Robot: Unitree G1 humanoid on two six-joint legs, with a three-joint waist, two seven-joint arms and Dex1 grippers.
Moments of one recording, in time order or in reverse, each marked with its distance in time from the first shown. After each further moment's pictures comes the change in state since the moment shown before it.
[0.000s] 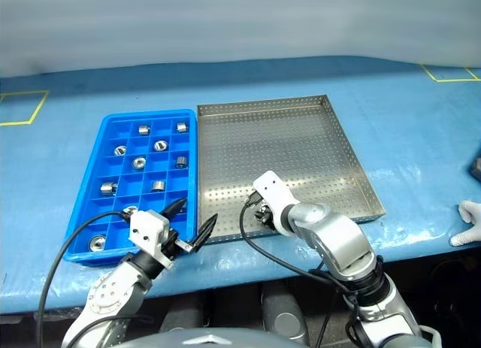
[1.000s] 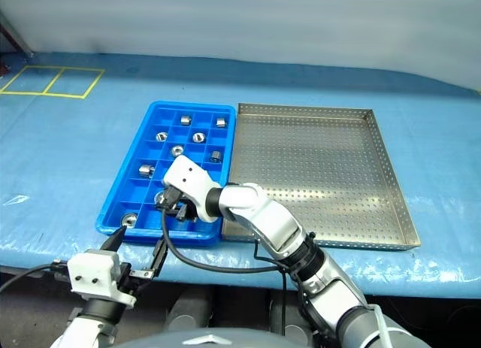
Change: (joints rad) left arm 0.442 -0.102 0.101 -0.173 0.096 -0.192 0.188; right arm -0.168 0.308 0.249 0.374 -0.030 -0.660 0.290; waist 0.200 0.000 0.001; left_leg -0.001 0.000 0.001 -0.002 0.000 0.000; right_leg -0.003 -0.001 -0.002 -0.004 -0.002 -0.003
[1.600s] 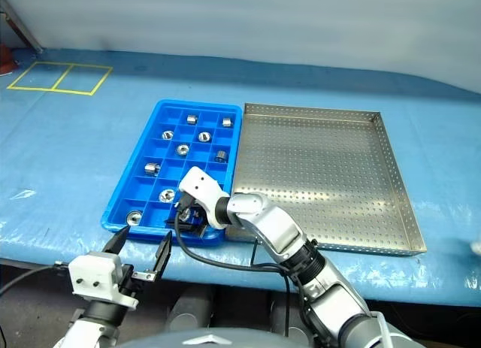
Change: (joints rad) left arm -0.014 0.017 -0.002 0.000 -0.012 -0.021 -0.025; right arm 0.064 -0.029 -0.052 0.046 -0.011 0.016 0.014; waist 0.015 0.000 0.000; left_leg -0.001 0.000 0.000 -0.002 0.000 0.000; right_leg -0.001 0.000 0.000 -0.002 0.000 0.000
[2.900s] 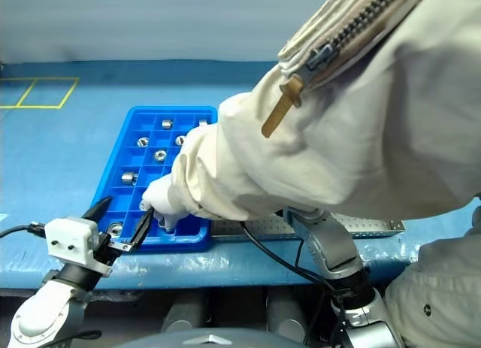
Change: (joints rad) left arm -0.258 0.127 0.255 -0.004 -0.151 0.219 -0.108; right arm 0.221 -0.152 -0.280 -0.218 0.005 -0.072 -0.137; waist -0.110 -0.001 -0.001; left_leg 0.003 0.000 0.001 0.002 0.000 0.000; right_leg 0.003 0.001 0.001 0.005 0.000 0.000
